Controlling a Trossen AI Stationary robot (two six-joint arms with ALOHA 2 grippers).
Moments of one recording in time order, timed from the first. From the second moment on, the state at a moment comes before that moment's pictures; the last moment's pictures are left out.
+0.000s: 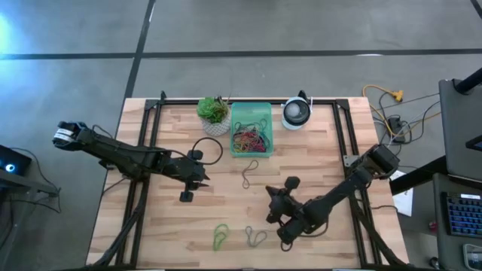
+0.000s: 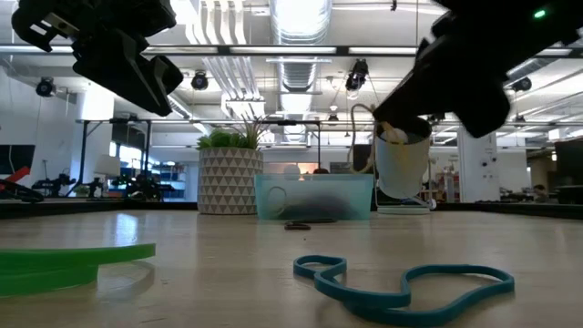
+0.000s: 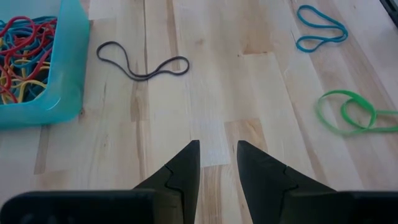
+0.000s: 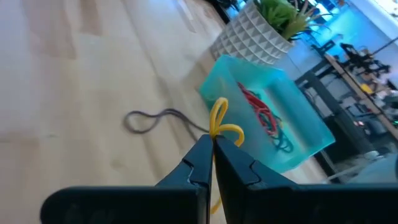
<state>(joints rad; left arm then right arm) -0.23 1.07 0.68 -0.37 -0.07 -0.07 0.63 1.86 1.10 -0.49 1.15 0.61</state>
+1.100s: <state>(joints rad) -0.23 1.20 0.64 -0.29 -0.09 -0.23 0.03 1.74 1.10 -0.12 0.76 0.02</state>
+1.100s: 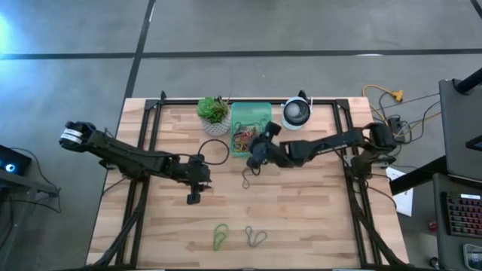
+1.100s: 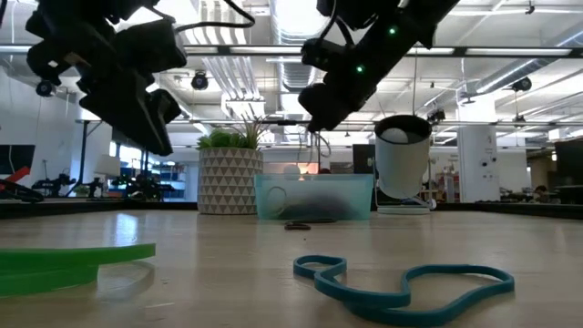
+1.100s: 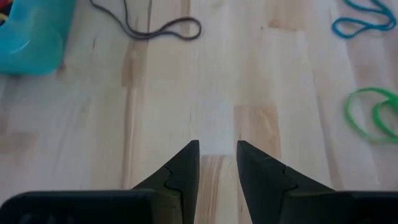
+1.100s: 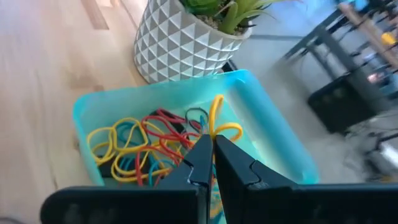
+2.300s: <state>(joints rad) -0.28 1.33 0.64 -0.13 0.13 -0.23 -0.01 1.75 1.09 -0.15 0.33 0.06</state>
